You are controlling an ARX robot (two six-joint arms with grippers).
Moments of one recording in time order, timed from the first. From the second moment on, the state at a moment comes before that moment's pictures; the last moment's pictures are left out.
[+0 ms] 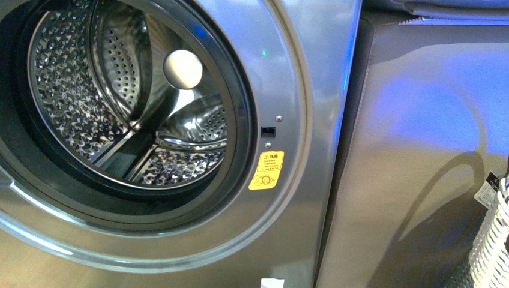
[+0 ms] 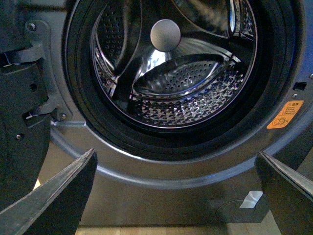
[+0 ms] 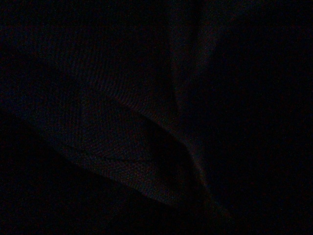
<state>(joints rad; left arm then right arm) 0.00 0.00 0.01 0.00 0.00 0.00 -0.72 2.83 0.94 0.84 -0.09 -0.31</state>
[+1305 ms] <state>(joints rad) 0.00 0.00 0.01 0.00 0.00 0.00 -0.53 1.11 0.96 0.23 -0.36 0.02</state>
